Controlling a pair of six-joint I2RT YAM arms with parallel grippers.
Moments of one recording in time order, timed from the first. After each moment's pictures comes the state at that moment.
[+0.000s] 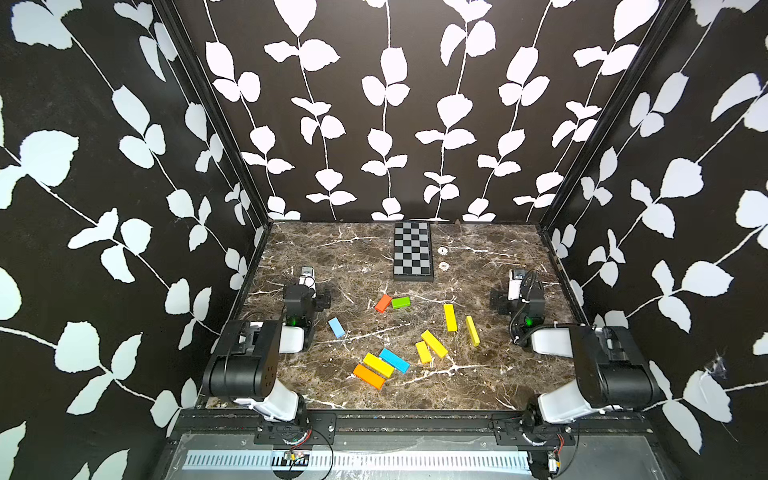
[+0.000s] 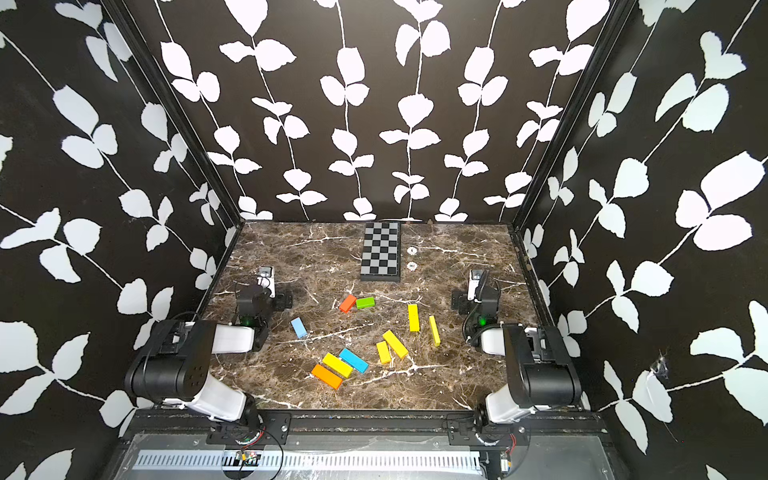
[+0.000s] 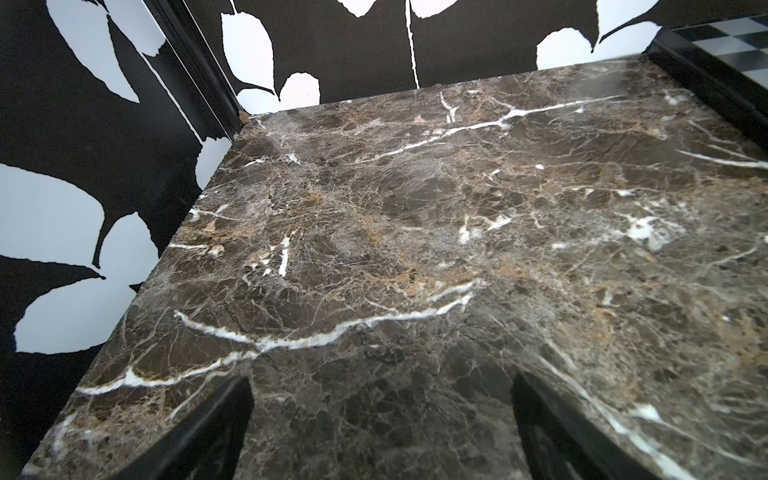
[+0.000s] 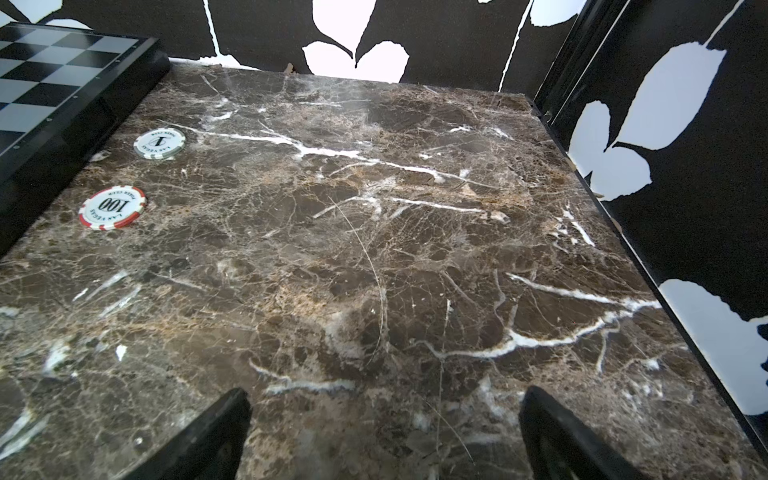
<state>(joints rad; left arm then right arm) -0.07 1.55 0.39 0.78 -0.14 0.13 0.02 1.52 0.39 0.68 0.08 -0.08</state>
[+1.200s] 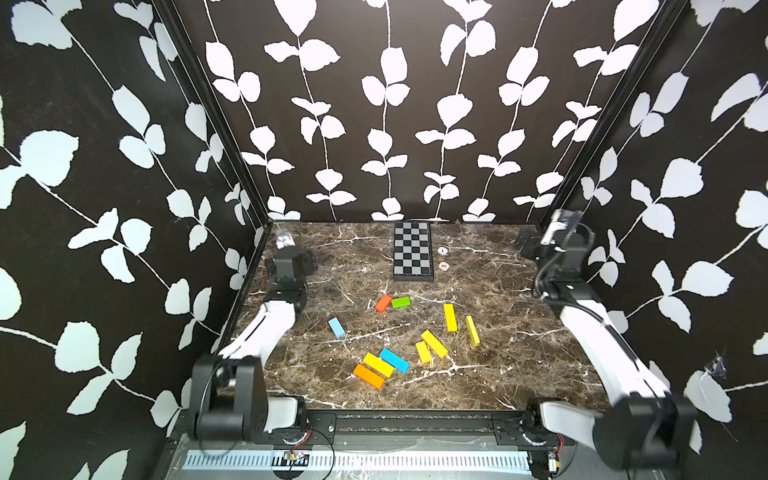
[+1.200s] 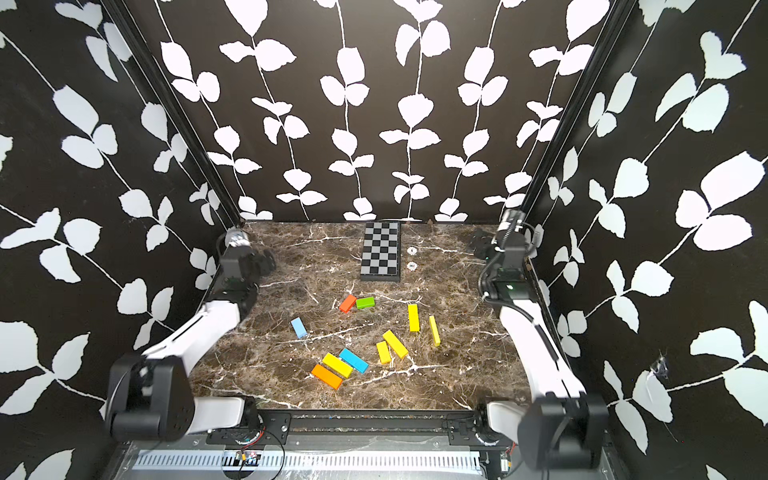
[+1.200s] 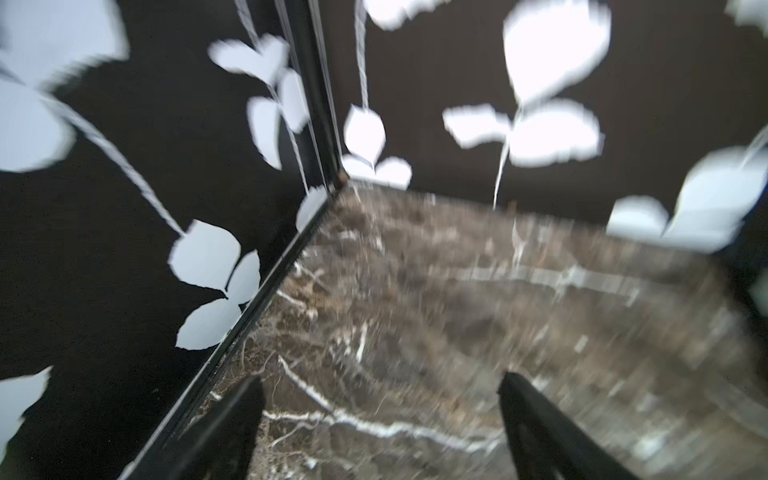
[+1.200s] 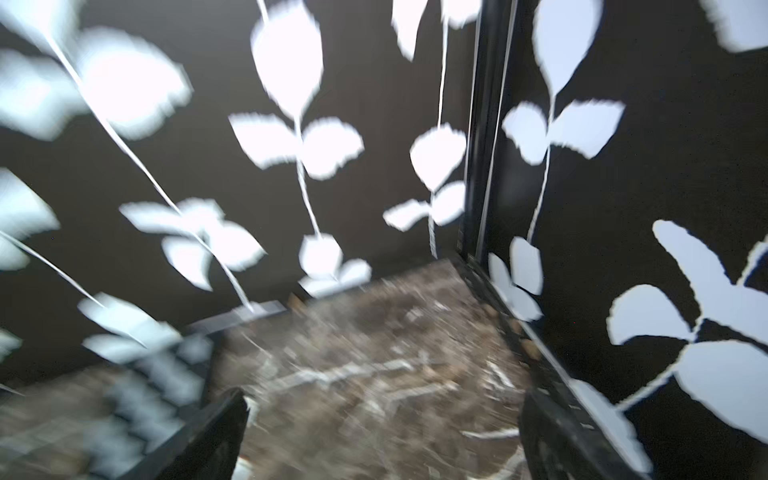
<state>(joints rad) -0.07 1.26 0.87 0.06 -0.40 -0.19 0.01 1.15 0.99 -0.06 0.19 0.32</state>
